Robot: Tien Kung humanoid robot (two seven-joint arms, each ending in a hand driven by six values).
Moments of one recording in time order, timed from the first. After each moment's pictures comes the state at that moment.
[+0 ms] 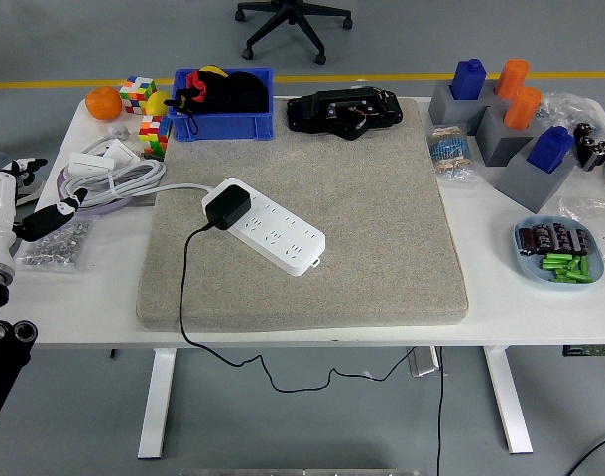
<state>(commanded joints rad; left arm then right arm) -0.15 0.24 -1.47 -1.22 1.92 0.38 0.11 -0.02 -0.30 1.04 0.39 -0.97 -0.05 -0.18</state>
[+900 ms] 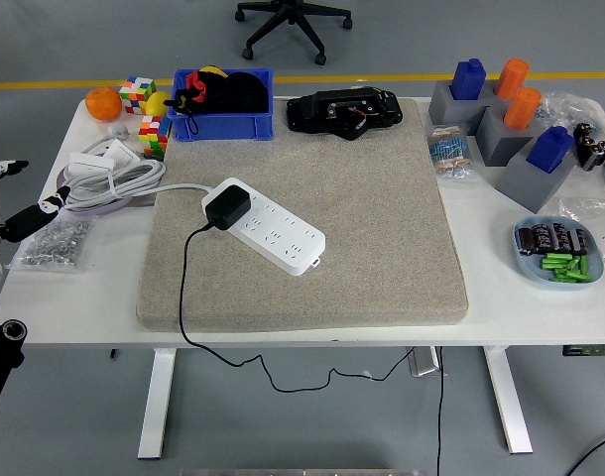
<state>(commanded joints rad) -0.14 0.22 -1.53 -1.22 1.89 0.38 0.09 -0.02 -0.29 1.05 0.40 -0.97 -0.05 -0.18</state>
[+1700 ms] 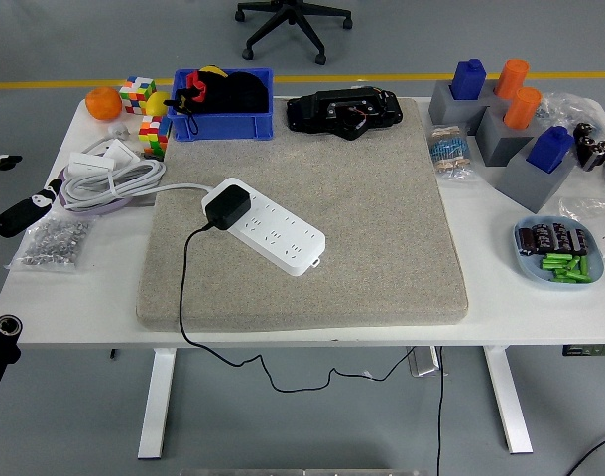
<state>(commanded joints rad) -0.14 0.22 -1.55 -1.22 1.89 0.37 0.09 -0.01 -0.30 1.04 0.40 -0.97 -0.05 -0.18</state>
